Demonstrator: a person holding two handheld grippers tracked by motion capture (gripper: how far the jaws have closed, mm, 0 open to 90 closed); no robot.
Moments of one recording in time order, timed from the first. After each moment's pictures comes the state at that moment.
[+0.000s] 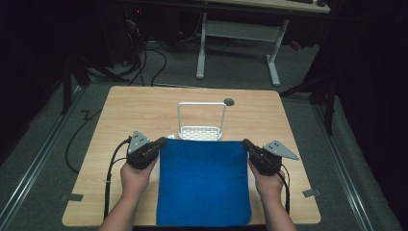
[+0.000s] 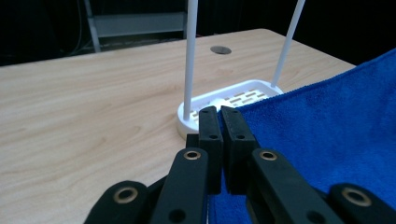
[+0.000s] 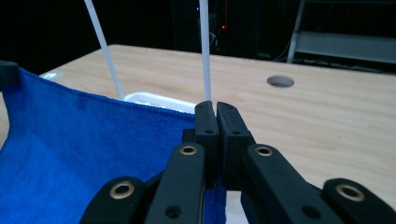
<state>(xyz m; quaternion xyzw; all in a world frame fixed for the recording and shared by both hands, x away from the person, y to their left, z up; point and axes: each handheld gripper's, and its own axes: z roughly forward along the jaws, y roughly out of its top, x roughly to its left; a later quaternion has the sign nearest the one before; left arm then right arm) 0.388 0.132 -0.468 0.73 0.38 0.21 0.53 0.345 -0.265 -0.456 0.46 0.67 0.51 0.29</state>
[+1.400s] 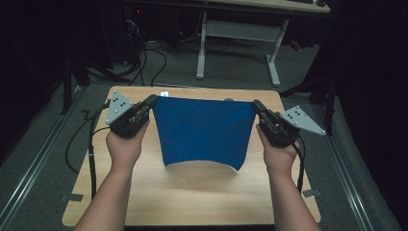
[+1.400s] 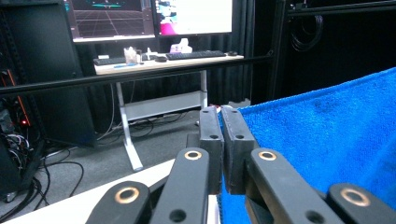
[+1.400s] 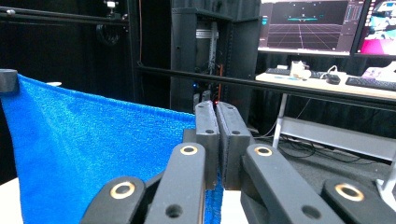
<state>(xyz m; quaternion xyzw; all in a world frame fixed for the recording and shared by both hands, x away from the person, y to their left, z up) 0.397 0.141 -0.335 0.66 0.33 0.31 0.59 0.354 -0.257 -0.332 0.39 0.62 0.57 0.38</state>
